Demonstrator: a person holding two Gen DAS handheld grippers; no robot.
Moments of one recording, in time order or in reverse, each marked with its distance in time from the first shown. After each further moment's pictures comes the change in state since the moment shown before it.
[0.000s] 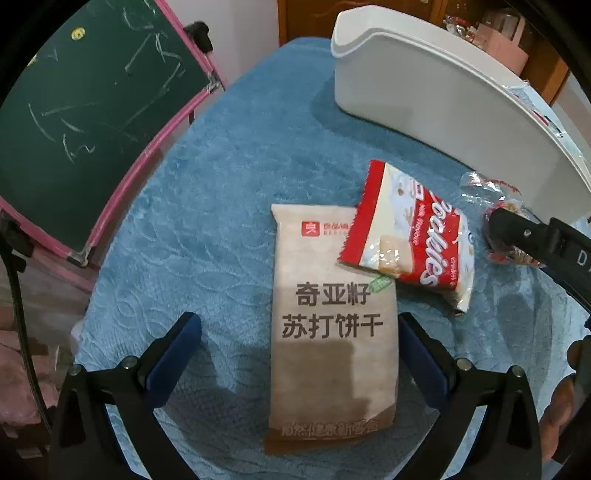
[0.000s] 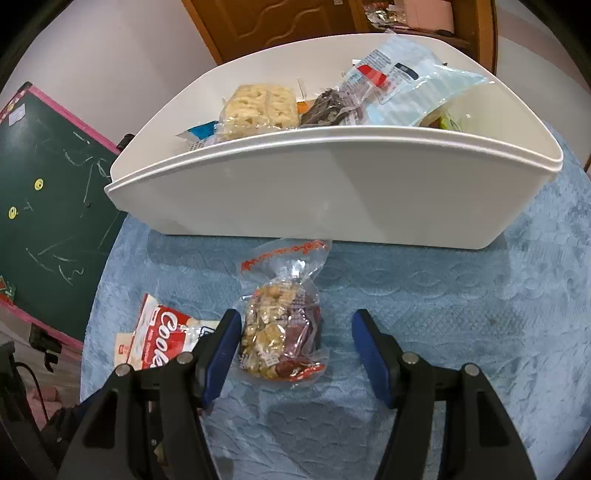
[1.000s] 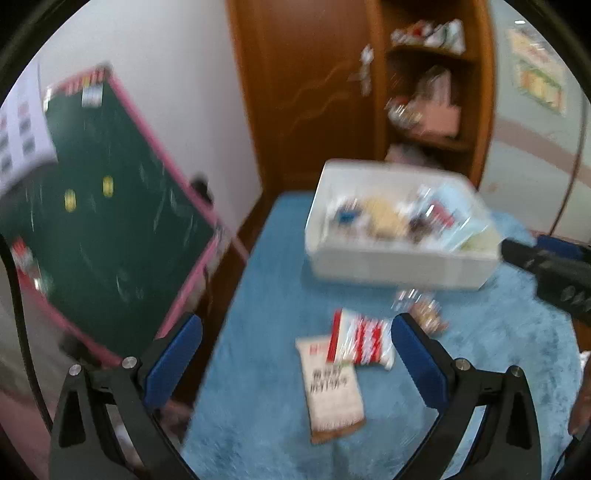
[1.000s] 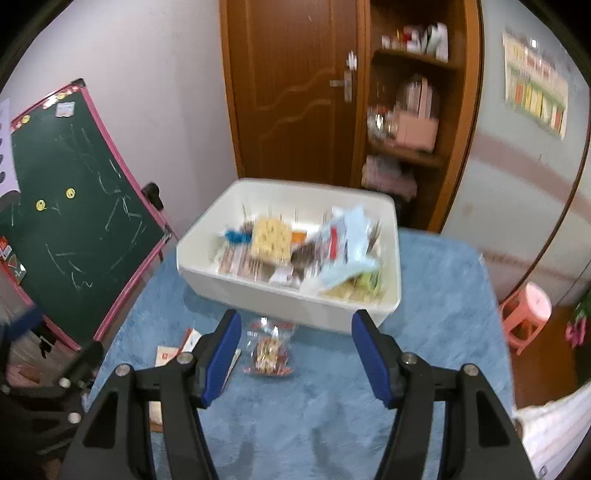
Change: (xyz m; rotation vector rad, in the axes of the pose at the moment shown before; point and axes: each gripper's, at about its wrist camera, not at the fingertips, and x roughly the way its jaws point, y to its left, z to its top) left arm -0.172 0.000 0.010 0.173 -0.393 0.005; right arm -0.167 0.034 0.008 -0.172 -0.265 -0.161
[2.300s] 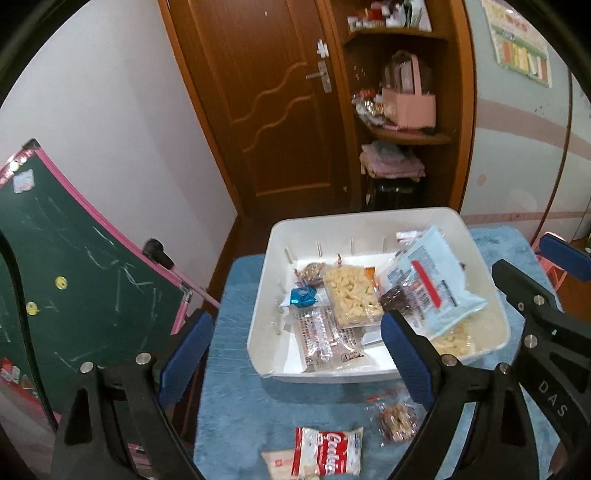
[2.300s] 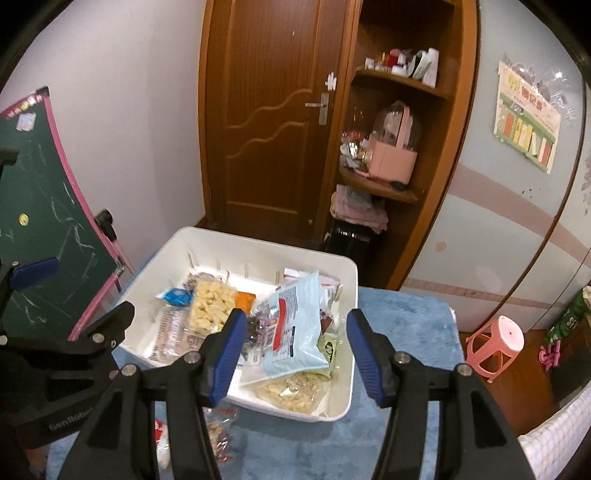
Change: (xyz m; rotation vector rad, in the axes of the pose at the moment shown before) left arm 0.042 -0.085 0.146 0.197 -0.051 -0.035; right arm 0.023 -0.027 0.086 -0.046 -0.103 -0.149
